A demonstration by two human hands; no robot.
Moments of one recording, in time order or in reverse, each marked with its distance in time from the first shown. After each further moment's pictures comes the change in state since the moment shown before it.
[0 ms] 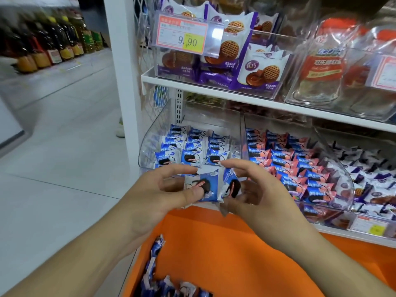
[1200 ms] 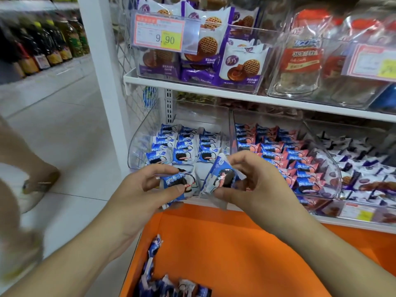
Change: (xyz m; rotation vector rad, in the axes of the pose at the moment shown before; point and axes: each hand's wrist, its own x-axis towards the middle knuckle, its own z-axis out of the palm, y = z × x) left_hand 0.004 -0.015 0.000 -0.015 0.101 0.073; right_hand 0.001 -0.008 -0.012 0.080 0.042 -0.008
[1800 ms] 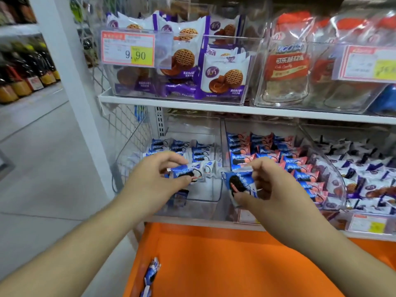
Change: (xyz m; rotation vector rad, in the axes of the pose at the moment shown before) left_hand 0.074 0.033 0.034 0.530 0.044 0.226; right_hand 0.014 0.030 -0.036 -0.159 0.167 0.008
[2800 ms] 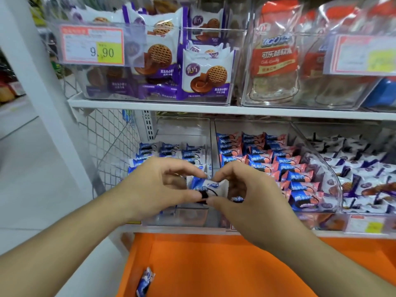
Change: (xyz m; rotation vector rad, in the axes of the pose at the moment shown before) left_hand 0.019 0.019 0.005 -0.112 -0.459 0.139; right_hand 0.017 0.002 0.019 -0.034 -0.006 -0.049
